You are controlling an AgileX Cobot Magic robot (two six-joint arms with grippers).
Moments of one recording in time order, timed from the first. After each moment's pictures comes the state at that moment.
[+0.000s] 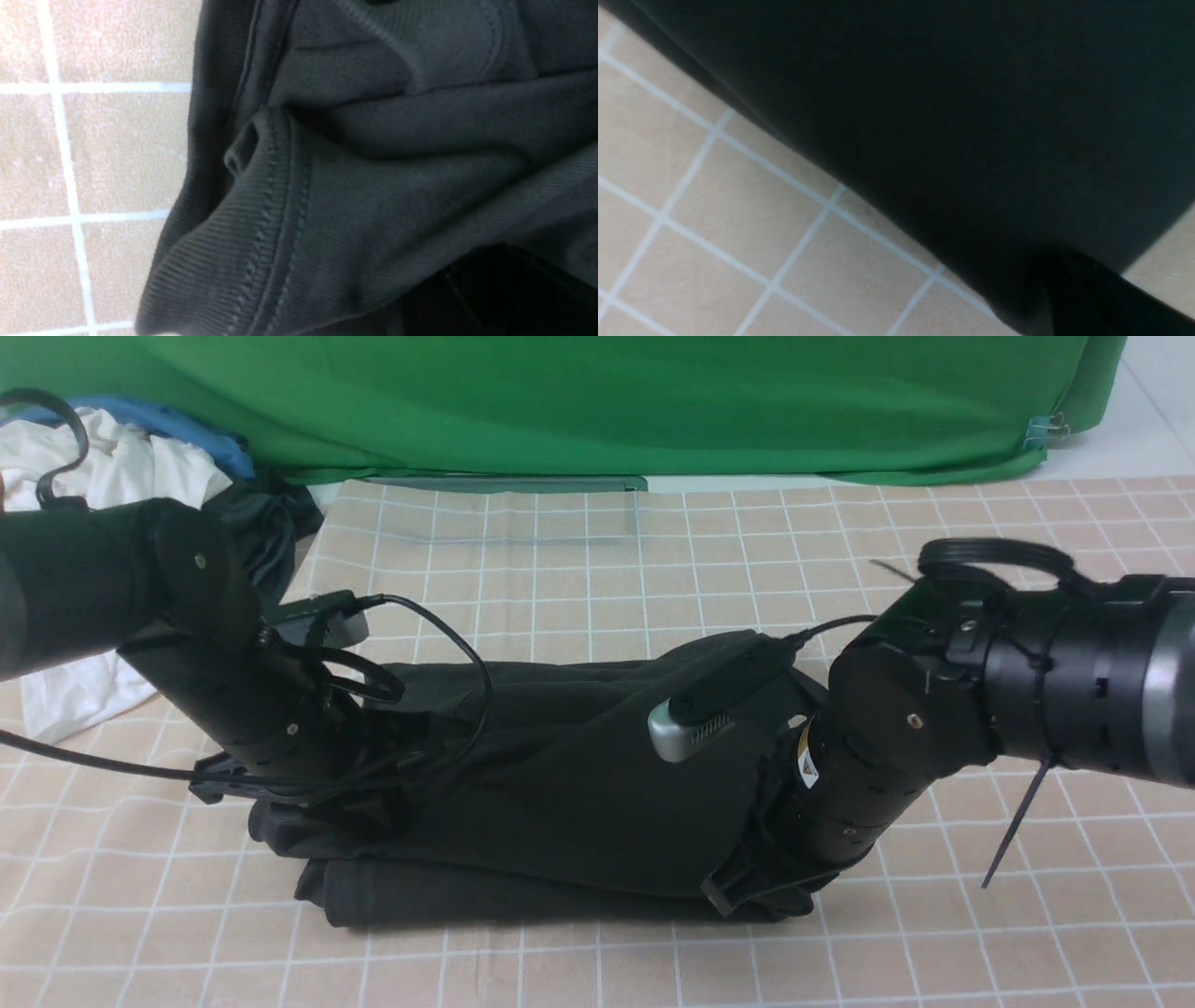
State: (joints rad) right arm 0.71 1.75 -1.09 -0.06 0.78 0.23; left arm -0.20 1.67 -1.02 -0.30 0.82 0.00
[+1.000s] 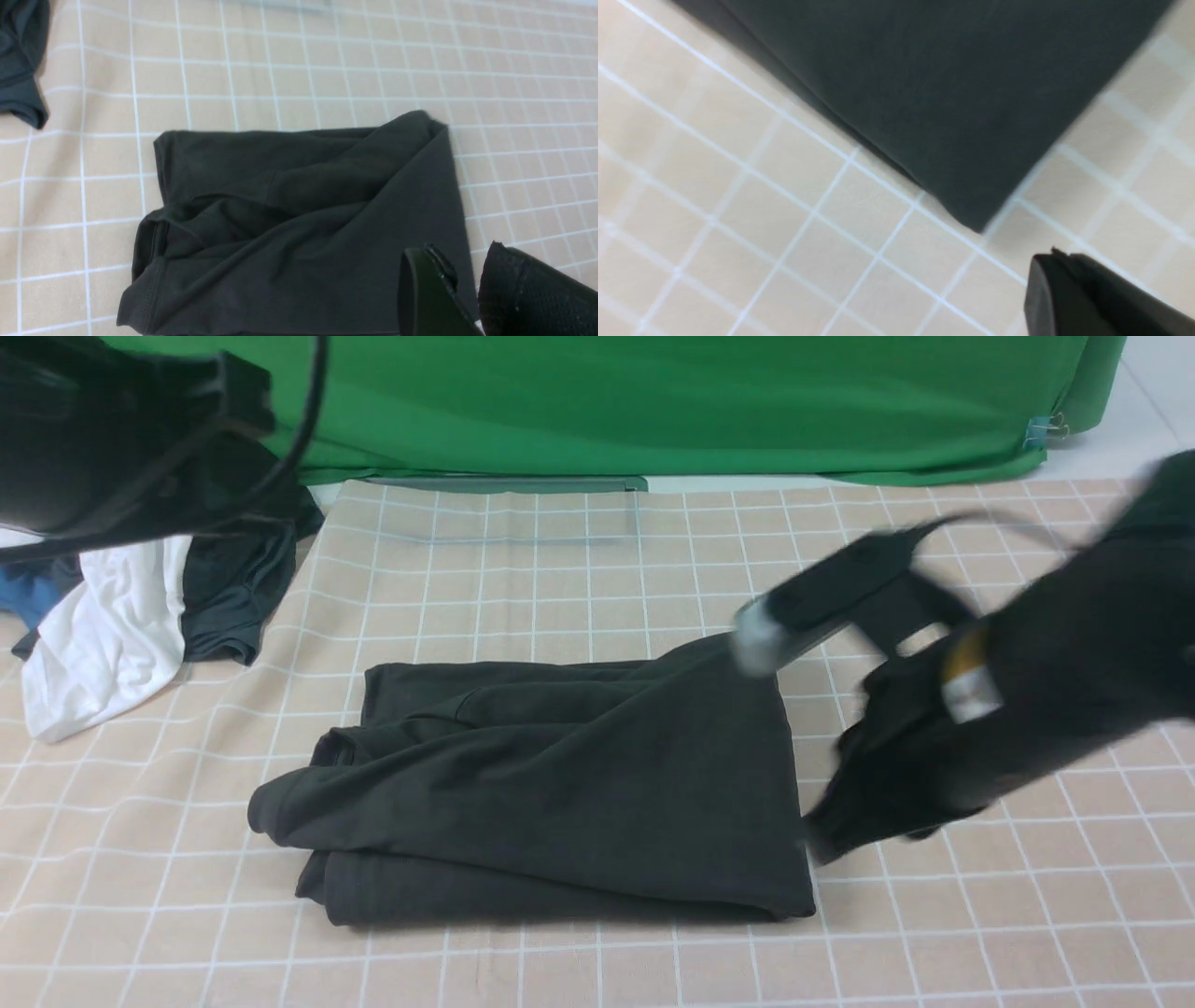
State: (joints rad) right arm 0.71 1.31 -1.09 -0.07 0.97 0.22; left arm -0.20 1.10 -1.28 -0.28 0.99 -0.05
